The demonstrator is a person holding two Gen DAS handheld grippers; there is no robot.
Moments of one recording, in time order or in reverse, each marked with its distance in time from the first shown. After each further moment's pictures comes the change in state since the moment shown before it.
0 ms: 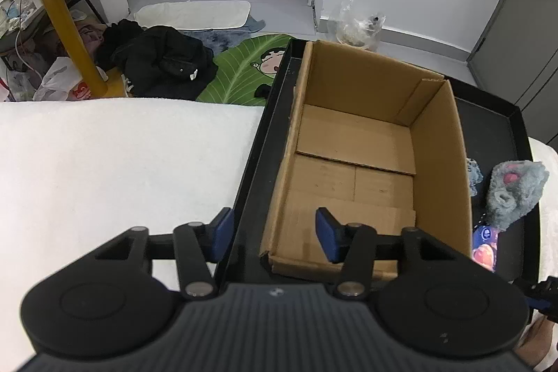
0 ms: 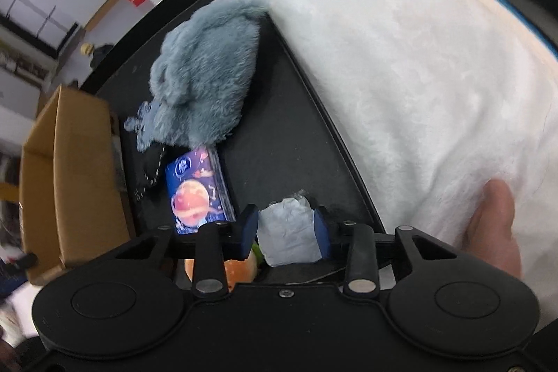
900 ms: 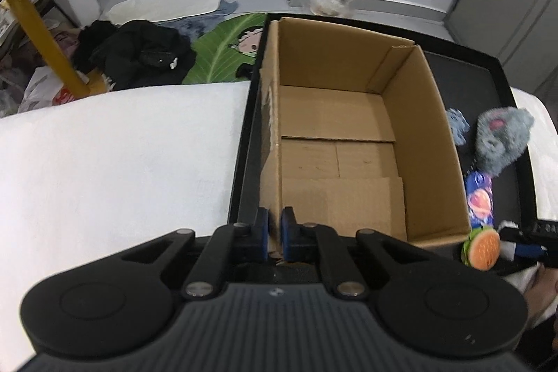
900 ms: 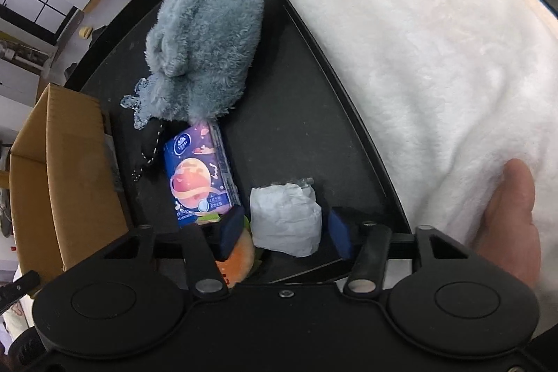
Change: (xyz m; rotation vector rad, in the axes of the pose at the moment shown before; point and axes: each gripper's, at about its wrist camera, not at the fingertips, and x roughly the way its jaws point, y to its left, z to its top) left arm -0.012 0.003 -0.013 0.135 0.080 -0.054; right arm 0.018 0.009 -0.003 -0.015 0.085 -0.007
